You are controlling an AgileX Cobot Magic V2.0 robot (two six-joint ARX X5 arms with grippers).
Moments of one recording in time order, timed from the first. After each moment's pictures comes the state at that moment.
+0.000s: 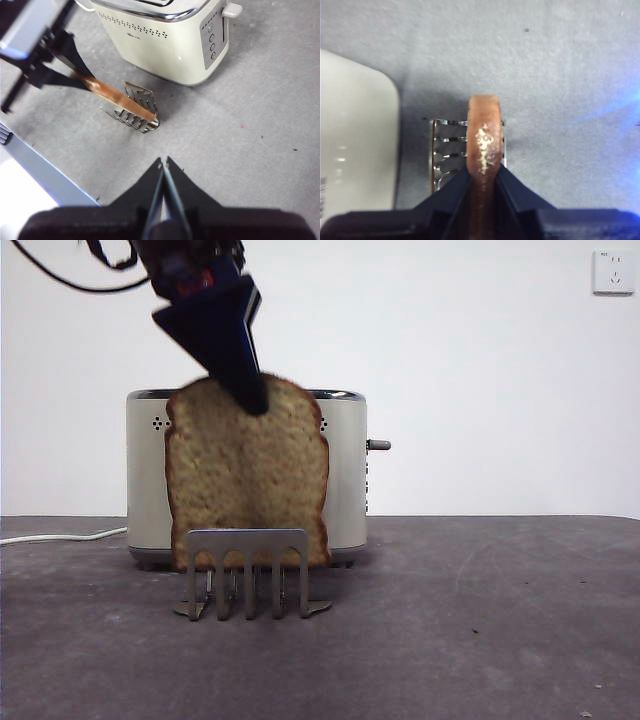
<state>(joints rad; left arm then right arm) -0.70 1.54 1.36 -0.90 0.10 0.78 0.14 0.80 1.09 -1.01 -0.52 -0.18</state>
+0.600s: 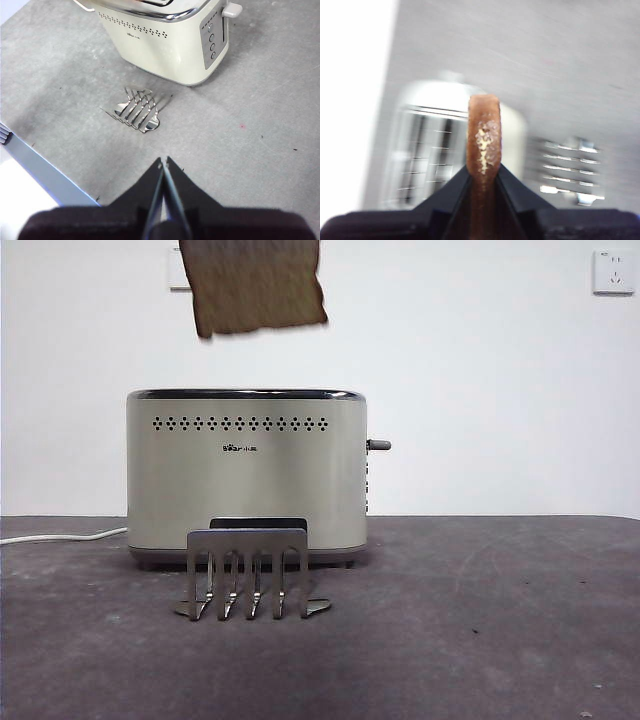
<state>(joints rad) -0.70 1.49 1.88 -1.09 -0.09 0.81 0.14 0.80 1.09 -1.01 -0.52 -0.18</state>
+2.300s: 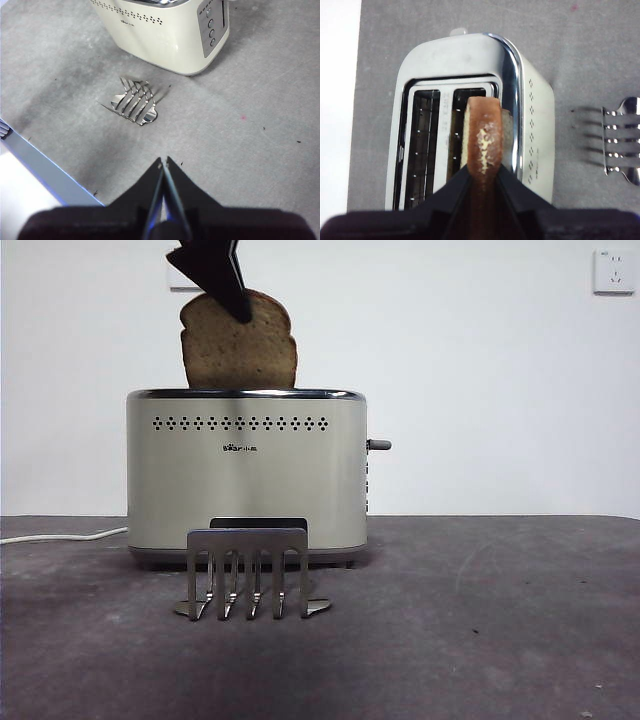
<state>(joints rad) -0.46 1.75 1.89 -1.00 0.12 1.07 0.14 0.86 1.09 -1.01 -0.52 -0.20</state>
